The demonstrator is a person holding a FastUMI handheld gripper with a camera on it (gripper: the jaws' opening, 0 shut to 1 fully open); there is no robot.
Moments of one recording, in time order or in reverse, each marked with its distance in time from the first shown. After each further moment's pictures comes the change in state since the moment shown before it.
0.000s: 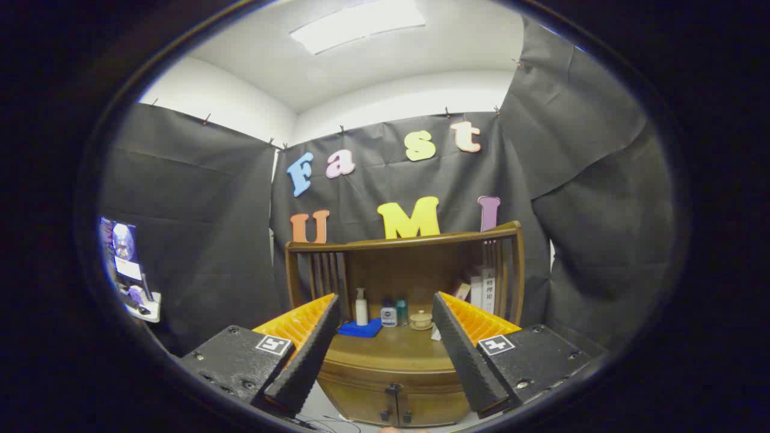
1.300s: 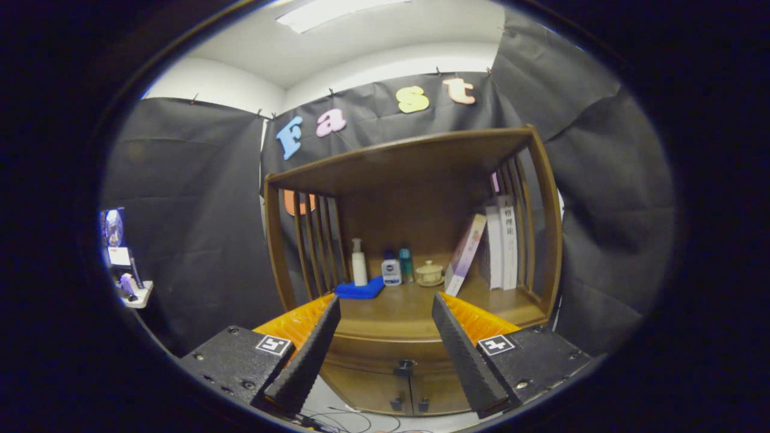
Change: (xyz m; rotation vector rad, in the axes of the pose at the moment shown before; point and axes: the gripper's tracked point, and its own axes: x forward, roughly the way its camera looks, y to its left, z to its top) arm 0.082 0.003 -0.182 0.090 0.164 0.003
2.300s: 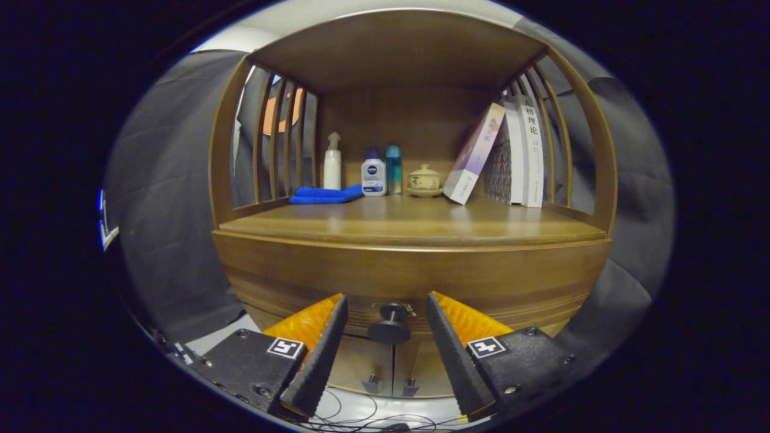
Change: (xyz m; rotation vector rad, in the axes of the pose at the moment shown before) arm 0.117 -0.053 -0.193 -0.150 0.240 -0.155
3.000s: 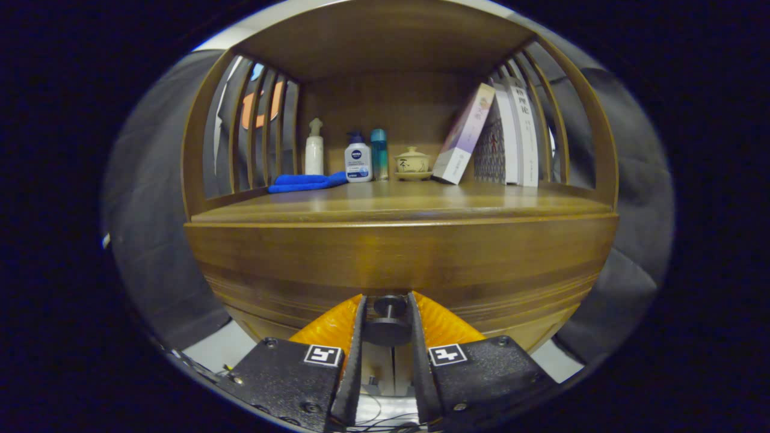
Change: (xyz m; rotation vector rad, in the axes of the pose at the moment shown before) arm 0.020 -0.001 -0.015 0.105 0.038 -0.037
